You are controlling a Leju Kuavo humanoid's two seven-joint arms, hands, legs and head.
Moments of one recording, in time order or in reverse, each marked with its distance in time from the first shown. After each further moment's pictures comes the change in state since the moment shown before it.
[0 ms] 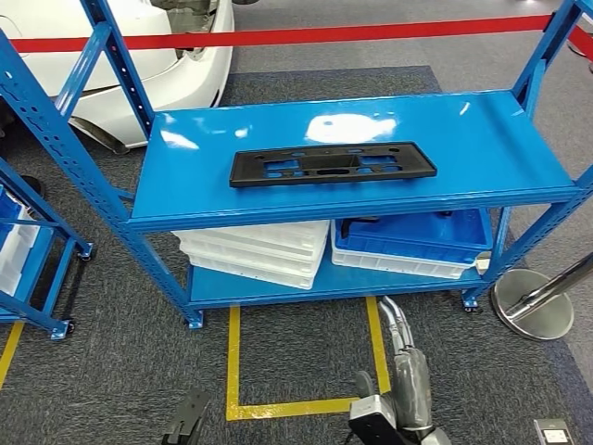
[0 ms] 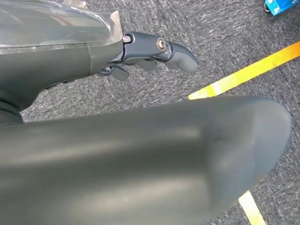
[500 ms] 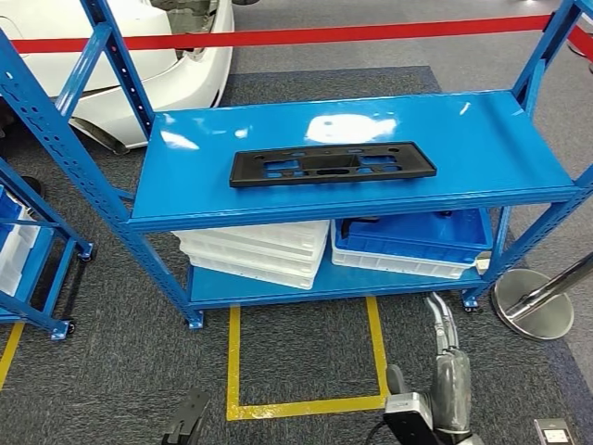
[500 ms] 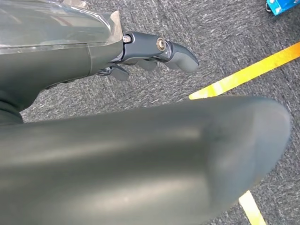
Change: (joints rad) left arm 0.000 0.000 0.005 0.000 0.000 -0.004 0.003; right arm 0.048 -0.027 -0.111 -0.093 0.030 -0.042 0.017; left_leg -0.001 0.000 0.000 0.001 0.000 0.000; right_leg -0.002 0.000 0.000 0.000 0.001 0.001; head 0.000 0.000
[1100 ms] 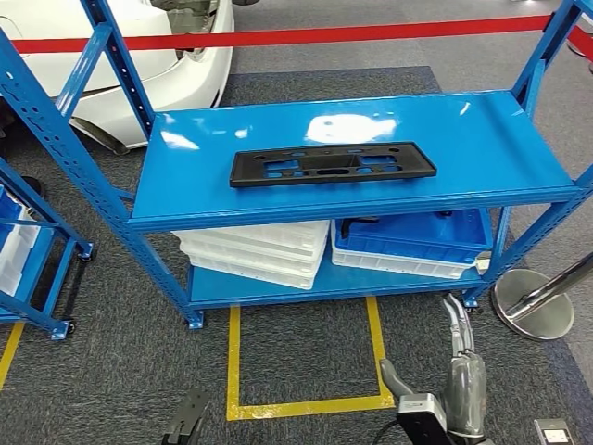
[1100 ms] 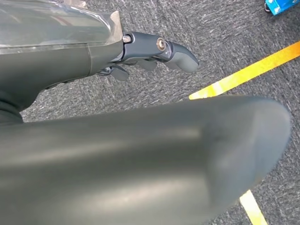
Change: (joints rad) left arm 0.000 0.000 0.005 0.000 -0.015 -0.001 0.000; right arm 0.025 0.000 -0.060 -0.029 0.009 0.018 -0.001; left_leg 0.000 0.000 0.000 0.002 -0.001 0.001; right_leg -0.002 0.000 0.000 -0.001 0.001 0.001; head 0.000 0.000
